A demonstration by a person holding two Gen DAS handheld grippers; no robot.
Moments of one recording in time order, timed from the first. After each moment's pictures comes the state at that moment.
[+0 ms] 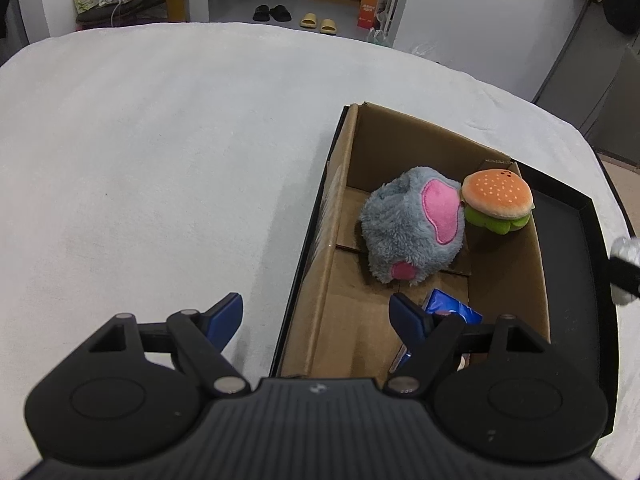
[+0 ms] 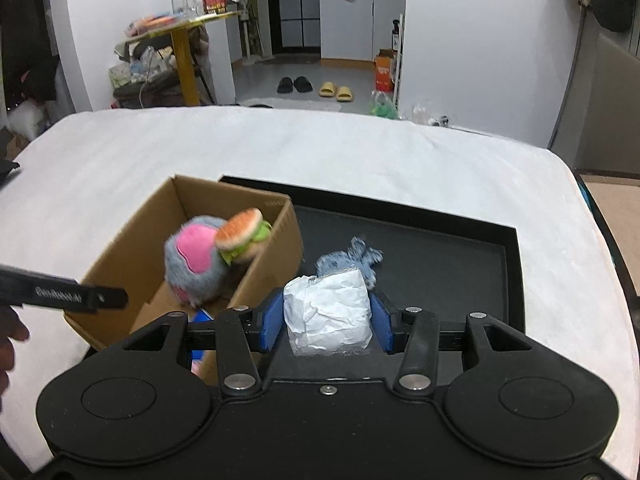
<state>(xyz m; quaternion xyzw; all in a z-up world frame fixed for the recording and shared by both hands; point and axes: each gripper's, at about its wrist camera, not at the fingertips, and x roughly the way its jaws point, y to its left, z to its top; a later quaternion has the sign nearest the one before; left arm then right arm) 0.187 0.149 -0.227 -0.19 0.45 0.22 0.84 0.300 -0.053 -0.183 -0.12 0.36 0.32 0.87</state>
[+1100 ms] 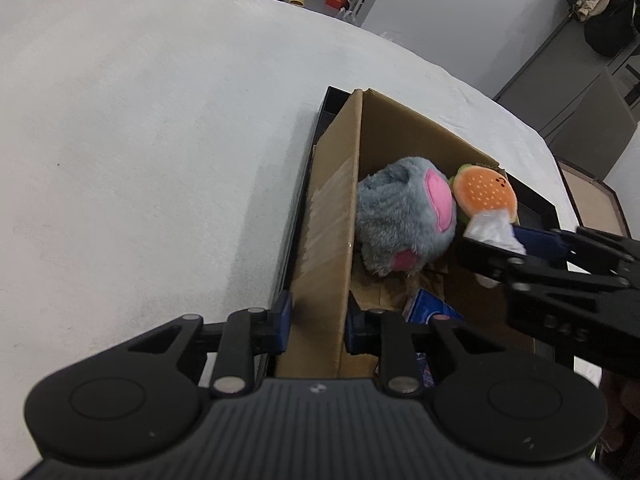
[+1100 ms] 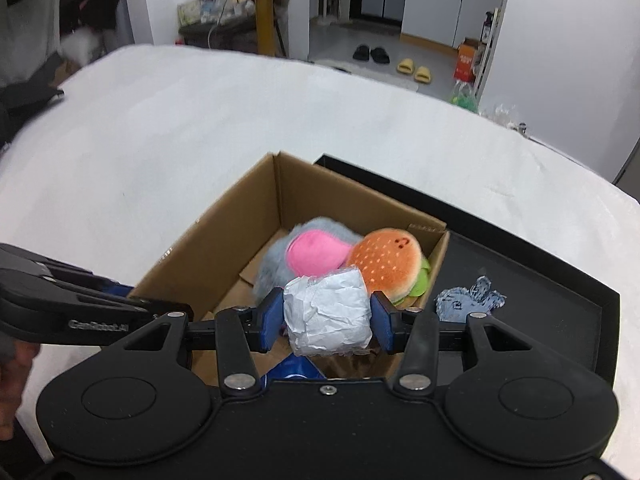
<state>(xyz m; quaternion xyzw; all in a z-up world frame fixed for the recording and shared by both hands) 0.188 0.196 -0.247 -0.27 0.46 0.13 0.84 0.289 0.059 -0.203 -0.21 0.38 0.39 0.81</state>
